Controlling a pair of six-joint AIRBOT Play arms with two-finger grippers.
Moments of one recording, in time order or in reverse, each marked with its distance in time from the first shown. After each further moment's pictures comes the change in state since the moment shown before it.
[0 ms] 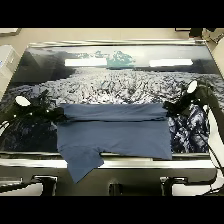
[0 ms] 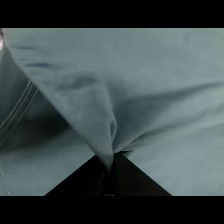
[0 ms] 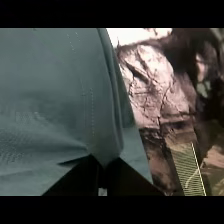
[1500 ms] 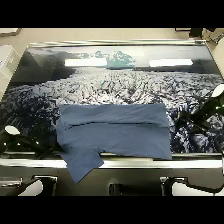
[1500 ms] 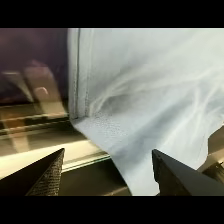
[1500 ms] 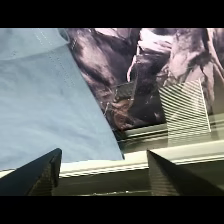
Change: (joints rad) left arm 0.254 0.266 -0.498 0.041 -0.274 0.118; right arm -0.200 0.142 -0.070 0.005 0.328 -0.113
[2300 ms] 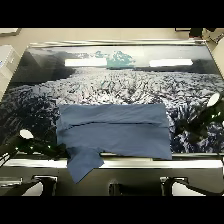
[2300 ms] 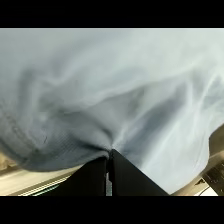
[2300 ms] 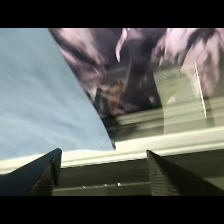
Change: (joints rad) left arm -0.211 0.005 -0.079 -0.090 0.097 -0.015; right arm -0.001 0.072 -0.218 -0.025 -0.045 -0.019
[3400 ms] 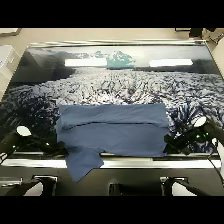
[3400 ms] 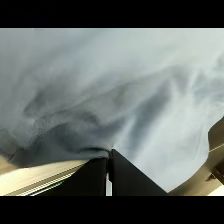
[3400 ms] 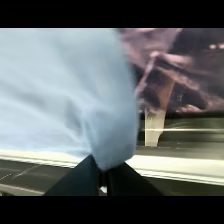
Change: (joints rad) left arm -0.014 0.048 0.082 0.044 -0.037 0.034; right arm 0.000 0.071 -0.325 0.210 -0.180 -0.103
